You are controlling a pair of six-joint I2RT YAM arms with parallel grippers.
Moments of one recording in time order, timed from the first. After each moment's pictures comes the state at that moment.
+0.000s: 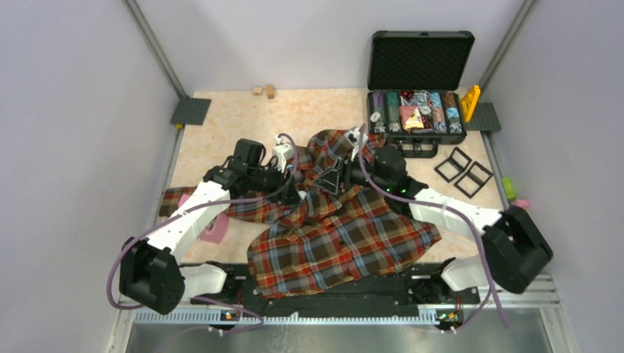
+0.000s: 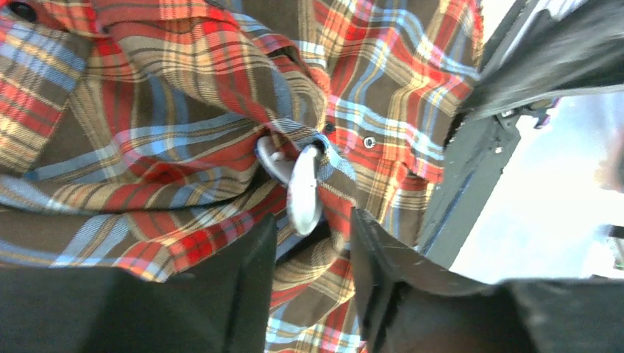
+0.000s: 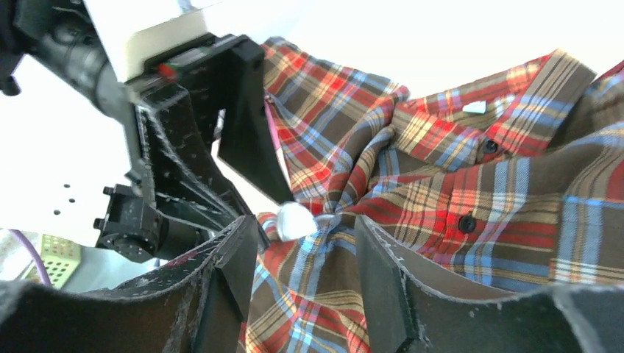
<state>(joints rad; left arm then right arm) -0.39 1.24 0.92 -0.54 0.70 -0.02 0.70 1.40 0.76 0.47 -0.47 0.53</state>
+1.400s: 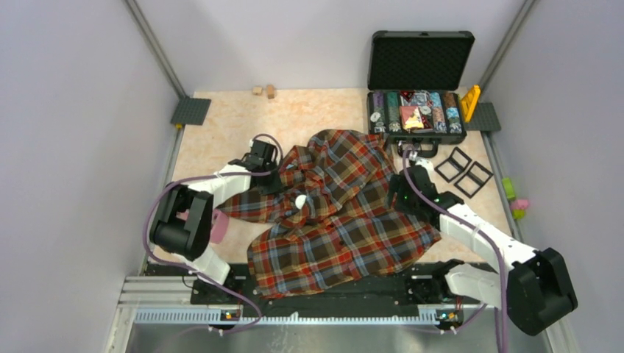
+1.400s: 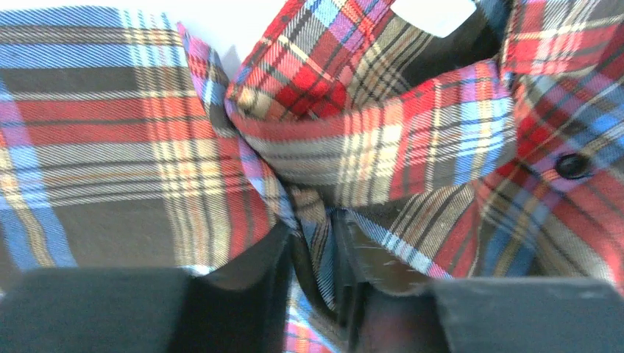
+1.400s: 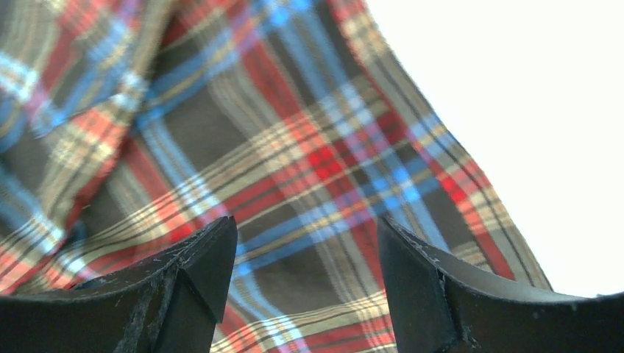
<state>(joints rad) -0.34 1.60 0.92 -0.35 -0.01 -0.57 0.49 1.08 0.61 -0.41 0.23 0.58</state>
